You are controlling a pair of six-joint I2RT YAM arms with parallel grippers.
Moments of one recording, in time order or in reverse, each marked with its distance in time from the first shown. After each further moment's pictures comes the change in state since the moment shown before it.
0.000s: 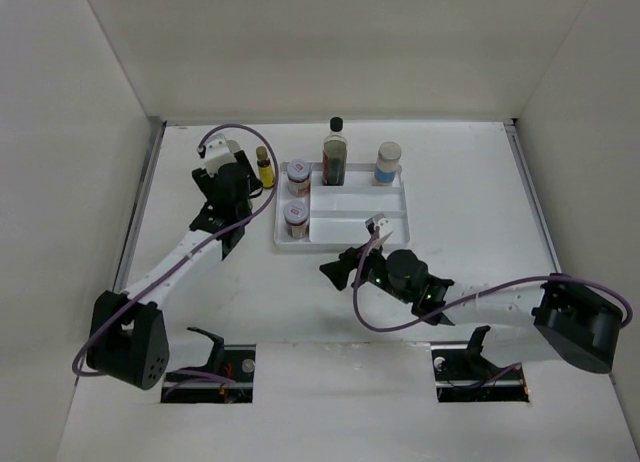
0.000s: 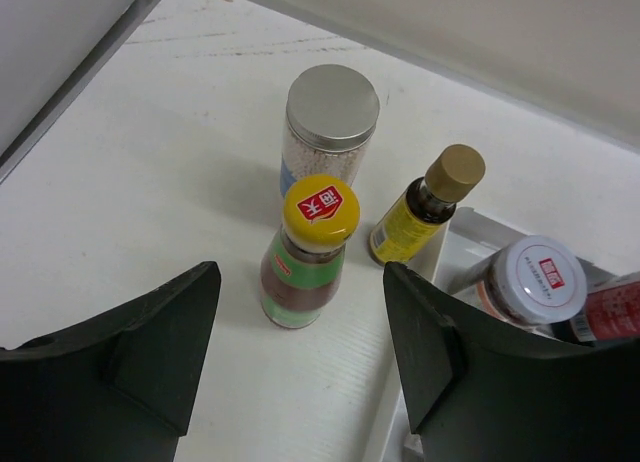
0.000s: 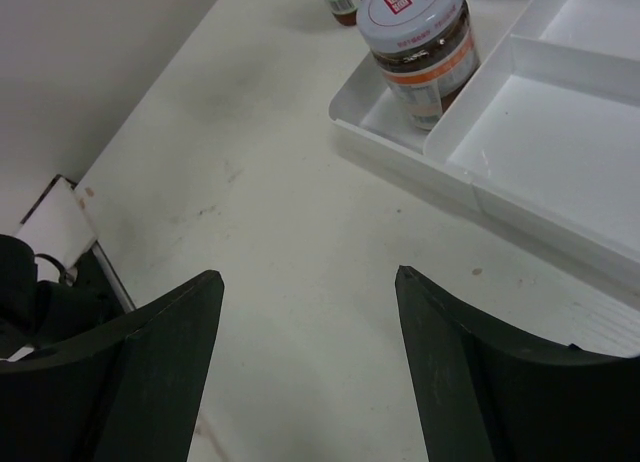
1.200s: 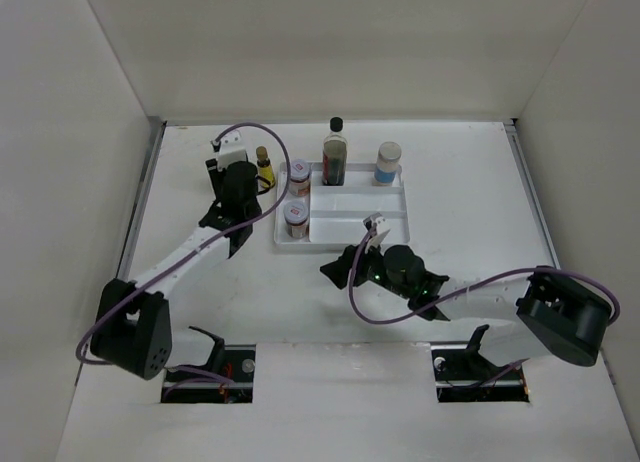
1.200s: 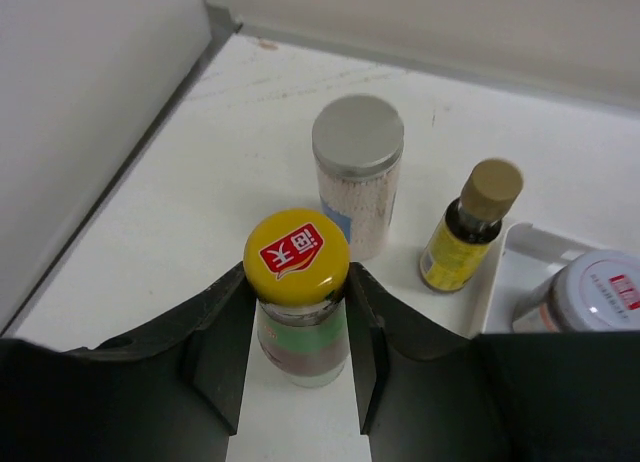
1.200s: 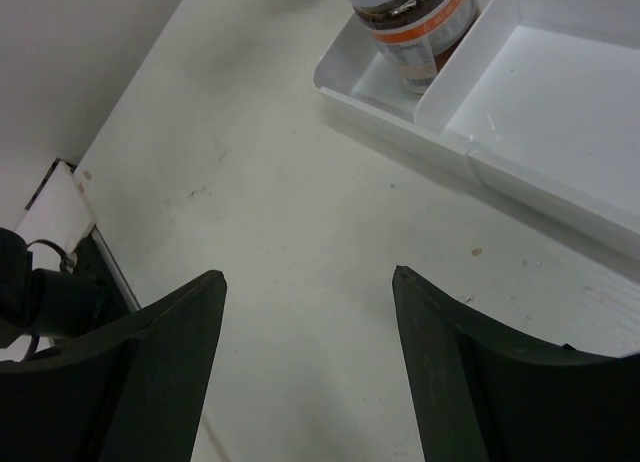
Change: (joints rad) left arm -0.036 0.113 0.024 0.128 -0.130 0.236; right arm -0.060 0.087 0.000 0.028 -0.106 0.053
